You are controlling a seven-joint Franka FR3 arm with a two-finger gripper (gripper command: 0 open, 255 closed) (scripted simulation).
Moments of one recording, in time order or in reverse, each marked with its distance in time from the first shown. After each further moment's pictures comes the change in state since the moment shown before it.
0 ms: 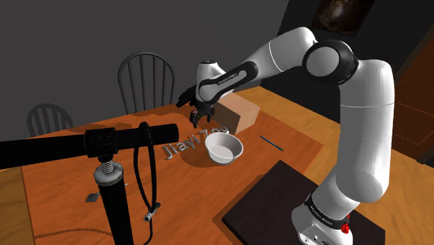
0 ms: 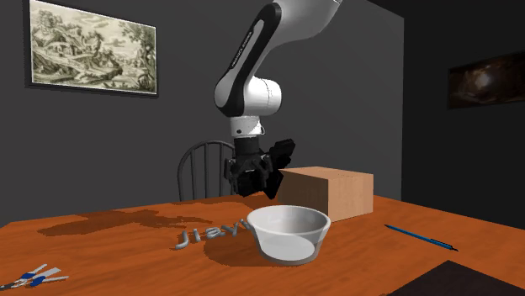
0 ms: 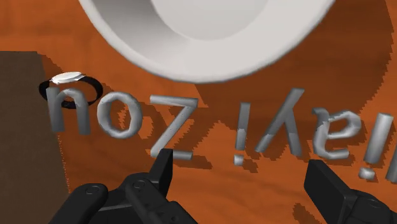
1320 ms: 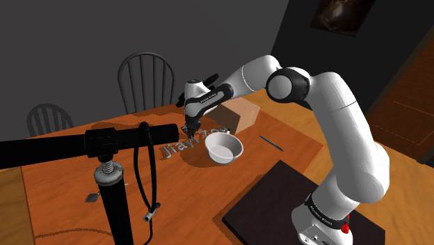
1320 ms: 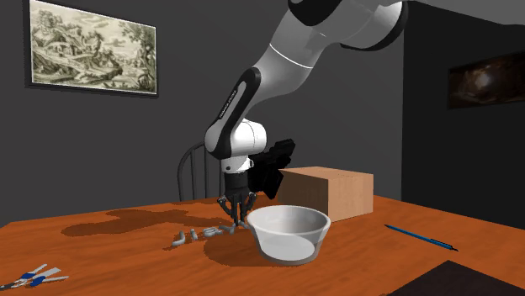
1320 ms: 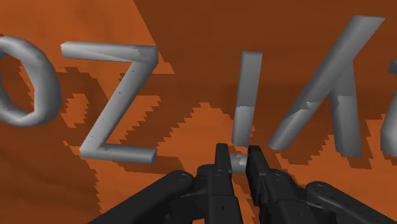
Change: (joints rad) arm 0.026 0.369 -0.010 0.330 -0.004 0.017 0.007
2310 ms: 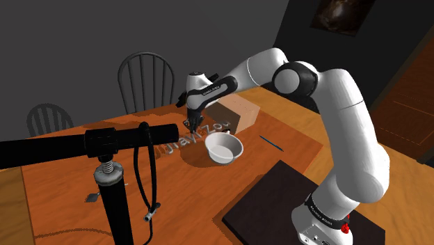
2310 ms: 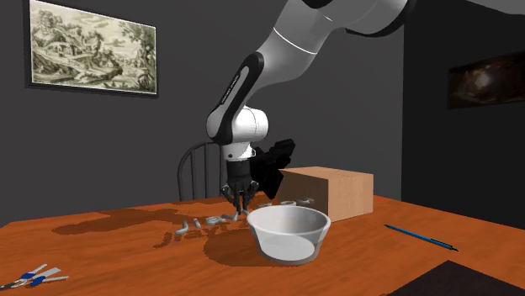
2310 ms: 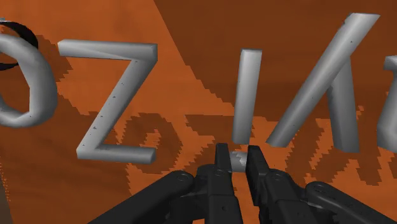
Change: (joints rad) arm -0.009 -0.076 0.001 -0.027 0.006 -0.058 -0.007
